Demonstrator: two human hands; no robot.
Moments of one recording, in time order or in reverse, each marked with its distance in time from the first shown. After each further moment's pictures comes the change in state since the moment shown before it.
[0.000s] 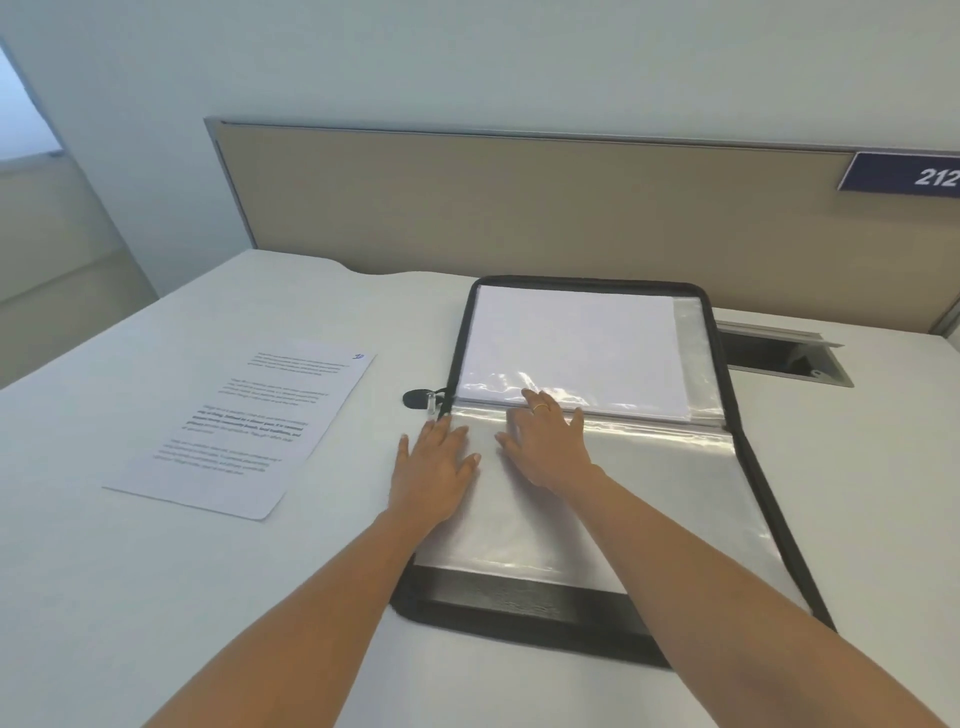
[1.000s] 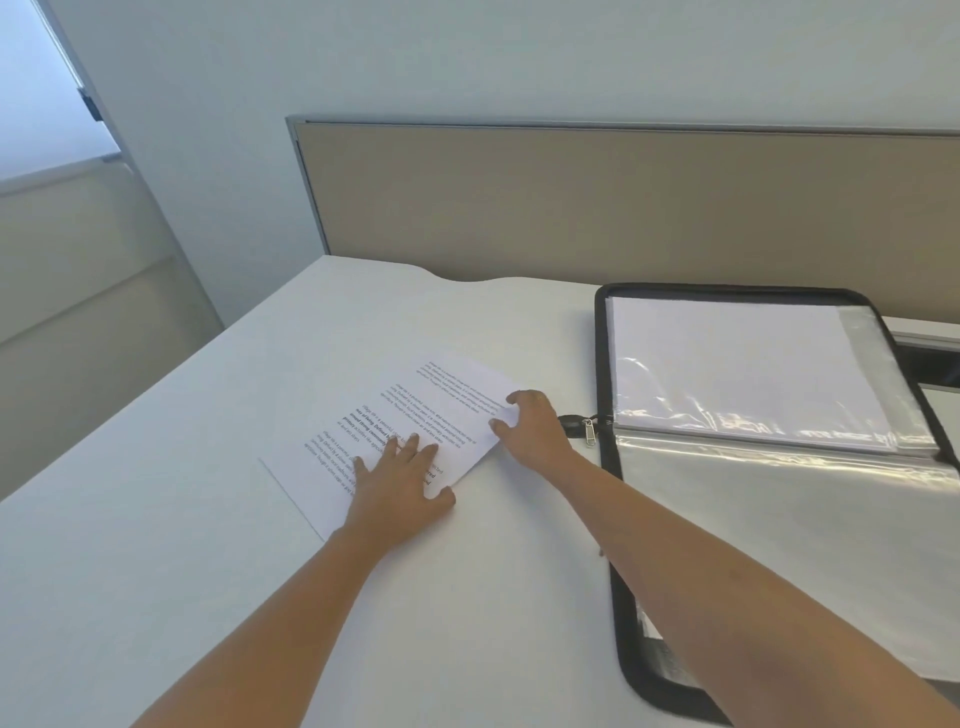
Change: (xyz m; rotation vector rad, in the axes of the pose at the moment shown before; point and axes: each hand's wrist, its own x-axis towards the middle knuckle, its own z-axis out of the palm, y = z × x) left_hand 0.012 -0.227 -0.062 0.107 -0.130 -0.074; right_hand 0.117 -0.194 0.039 0.593 0.051 0.130
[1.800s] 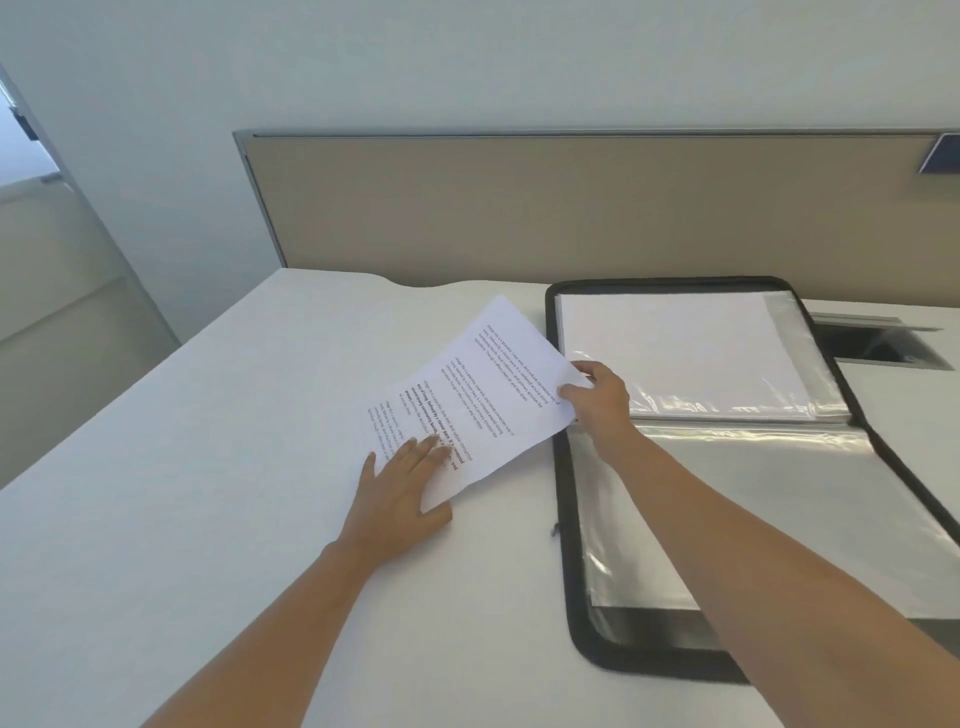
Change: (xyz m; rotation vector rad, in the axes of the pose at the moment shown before) left_hand -0.013 0.025 0.011 -0.035 0.100 0.265; right_hand -0.022 0.048 -0.090 0.600 0.386 0.279
